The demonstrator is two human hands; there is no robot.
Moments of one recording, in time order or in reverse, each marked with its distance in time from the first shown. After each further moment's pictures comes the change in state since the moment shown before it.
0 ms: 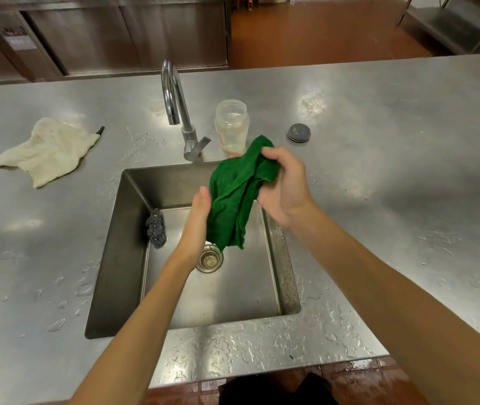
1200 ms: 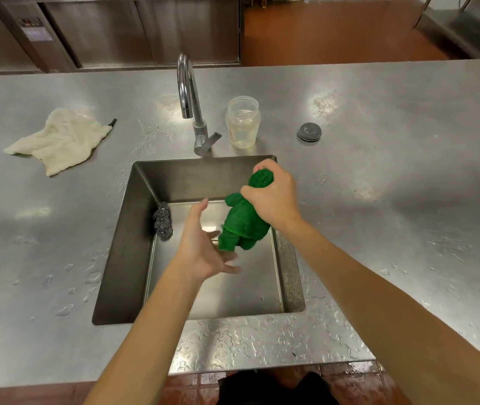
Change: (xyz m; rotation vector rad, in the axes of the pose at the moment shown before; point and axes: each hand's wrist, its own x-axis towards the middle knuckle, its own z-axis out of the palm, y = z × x) left_hand -0.025 0.001 -0.005 -0.582 0.148 -0.708; right_hand 0.011 0.044 -0.014 -1.112 0.368 -0.292
